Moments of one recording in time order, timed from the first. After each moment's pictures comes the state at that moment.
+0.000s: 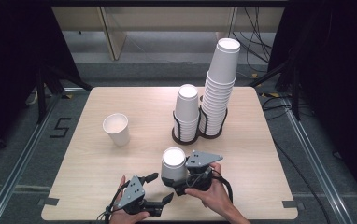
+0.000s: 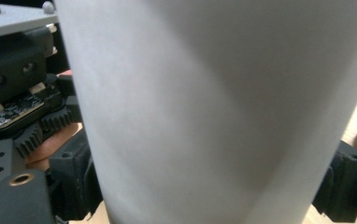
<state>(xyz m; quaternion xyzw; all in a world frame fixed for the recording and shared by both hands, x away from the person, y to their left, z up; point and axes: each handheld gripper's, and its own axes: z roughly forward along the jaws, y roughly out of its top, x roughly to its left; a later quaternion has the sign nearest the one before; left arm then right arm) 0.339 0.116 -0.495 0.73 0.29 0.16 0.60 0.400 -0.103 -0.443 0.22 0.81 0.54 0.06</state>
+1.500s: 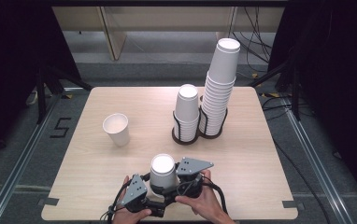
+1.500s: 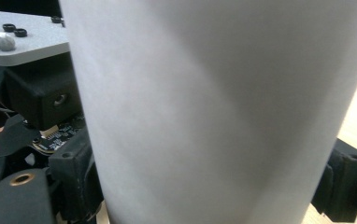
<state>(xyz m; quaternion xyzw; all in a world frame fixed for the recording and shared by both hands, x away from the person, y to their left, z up) 0.343 0.111 -0.497 0.72 0.31 0.16 0.59 0.385 -0.079 -0.450 0.21 0.79 0.57 0.04</state>
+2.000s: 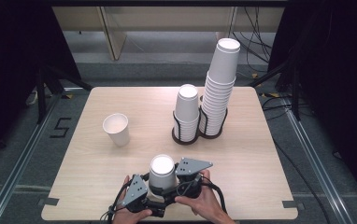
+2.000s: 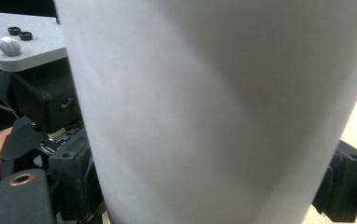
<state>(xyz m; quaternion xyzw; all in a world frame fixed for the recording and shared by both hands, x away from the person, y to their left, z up) 0.343 0.110 -0.497 0.73 0.31 0.17 0.59 0.385 -0.077 -0.450 0.20 0.80 0.57 0.04</state>
